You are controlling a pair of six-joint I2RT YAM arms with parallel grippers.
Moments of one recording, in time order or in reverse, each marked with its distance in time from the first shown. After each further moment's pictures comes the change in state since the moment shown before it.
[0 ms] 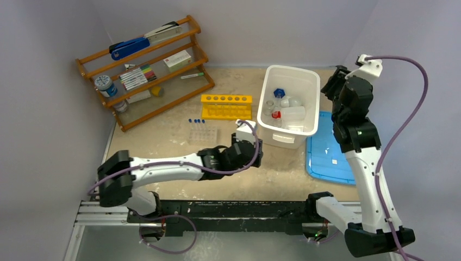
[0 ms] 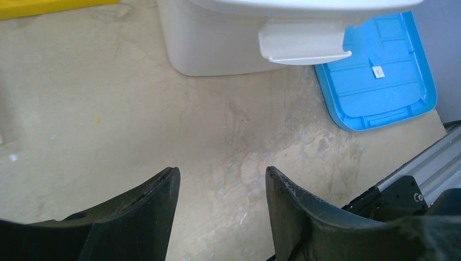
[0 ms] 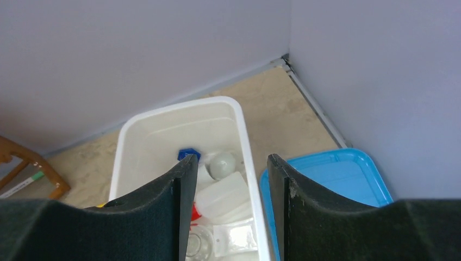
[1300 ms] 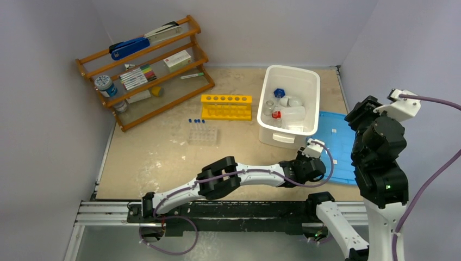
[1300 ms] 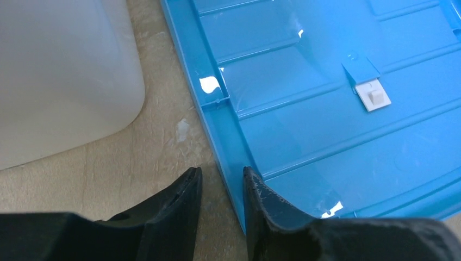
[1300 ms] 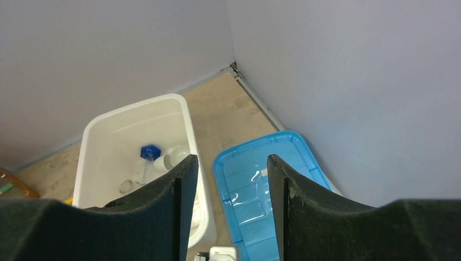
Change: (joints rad) left arm -0.139 1.157 1.097 0.013 -0.149 0.132; right arm 0.000 -0.323 0.033 -0.314 0.166 -0.033
